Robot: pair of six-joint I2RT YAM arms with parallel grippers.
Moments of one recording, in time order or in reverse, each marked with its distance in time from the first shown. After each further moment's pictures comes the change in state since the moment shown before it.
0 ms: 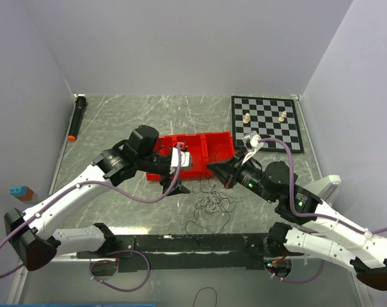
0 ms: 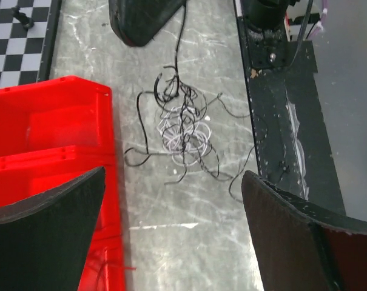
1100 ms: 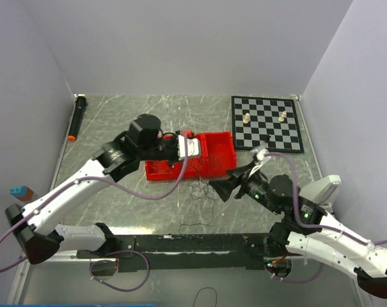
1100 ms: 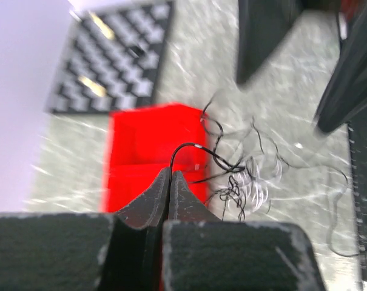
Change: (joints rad) left arm -0.063 0.077 0.137 0.118 -0.269 0.045; right arm 0.000 -0.150 -0.138 -0.082 0.079 0.017
